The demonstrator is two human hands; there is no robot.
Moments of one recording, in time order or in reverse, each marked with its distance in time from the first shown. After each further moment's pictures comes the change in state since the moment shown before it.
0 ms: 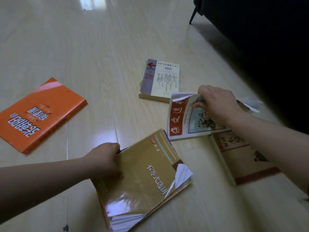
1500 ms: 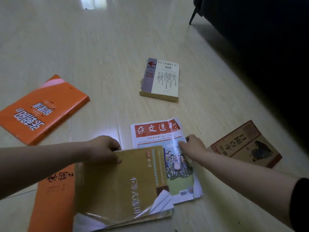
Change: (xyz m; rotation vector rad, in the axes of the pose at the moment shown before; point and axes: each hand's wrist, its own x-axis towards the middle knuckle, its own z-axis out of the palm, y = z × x) left_hand -0.010 -0.008 -0.024 -0.243 -0.206 0.066; right_hand -0.086 -0.085 0.068 0.686 -0.519 0.776
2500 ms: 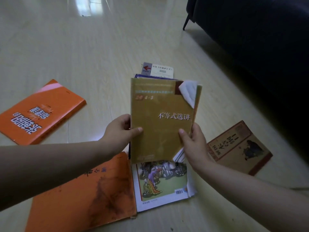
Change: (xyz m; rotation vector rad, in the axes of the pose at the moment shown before) left_hand -0.008 0.068 0.006 -0.938 0.487 0.223; right_hand -0.054 -0.017 -0.012 0.826 0.254 -0.382
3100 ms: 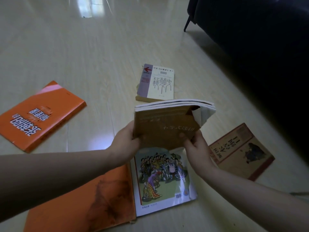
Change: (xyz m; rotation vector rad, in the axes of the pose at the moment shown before) left_hand -0.003 -0.003 0.013 0.317 -0.065 0.120; right_hand 0.001 0.007 -0.009 -0.106 -0.062 -0.085
